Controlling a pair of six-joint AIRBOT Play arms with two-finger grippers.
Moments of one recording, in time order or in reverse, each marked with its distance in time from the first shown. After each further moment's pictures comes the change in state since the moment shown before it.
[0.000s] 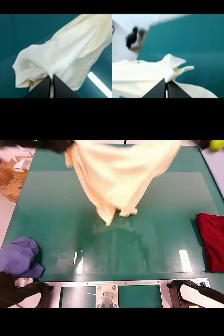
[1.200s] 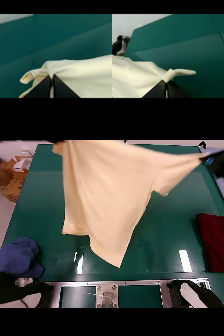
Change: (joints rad) left arm 0.000 -0.161 -0.032 0.100 0.148 -0.036; right arm -0.142 0.266 -0.538 -0.042 -0.043 0.000
